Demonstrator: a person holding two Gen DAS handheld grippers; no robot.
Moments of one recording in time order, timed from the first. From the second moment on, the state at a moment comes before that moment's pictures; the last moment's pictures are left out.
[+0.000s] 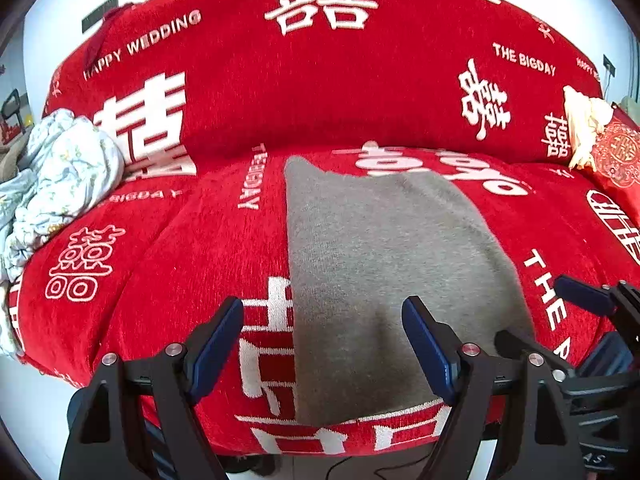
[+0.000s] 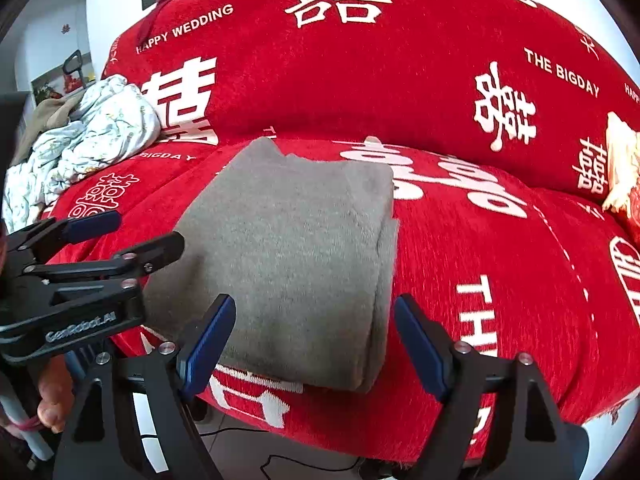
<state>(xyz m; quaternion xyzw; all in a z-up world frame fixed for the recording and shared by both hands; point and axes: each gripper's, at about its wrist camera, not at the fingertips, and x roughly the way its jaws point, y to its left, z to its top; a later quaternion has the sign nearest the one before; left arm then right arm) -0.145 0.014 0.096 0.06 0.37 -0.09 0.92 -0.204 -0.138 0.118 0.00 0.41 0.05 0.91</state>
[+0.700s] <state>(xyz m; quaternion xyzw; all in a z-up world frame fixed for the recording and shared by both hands) -0.161 0.008 0.088 0.07 0.37 -0.06 0.92 -0.209 -0.145 0.117 0.01 0.41 0.04 0.91</state>
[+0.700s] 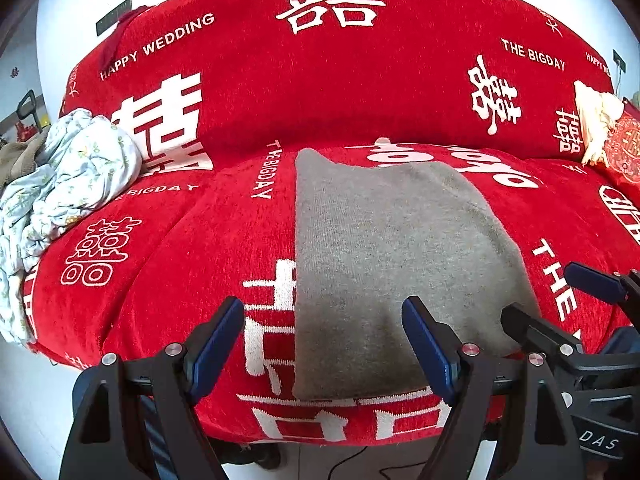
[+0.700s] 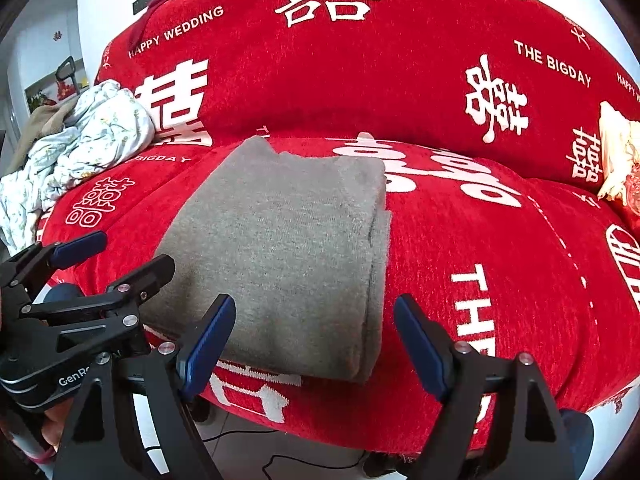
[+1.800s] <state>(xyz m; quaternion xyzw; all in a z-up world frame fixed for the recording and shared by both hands) -0.165 0.008 0.090 0.07 0.36 -0.05 0.93 -0.209 -0.144 0.121 0.00 0.41 0.04 0.91</state>
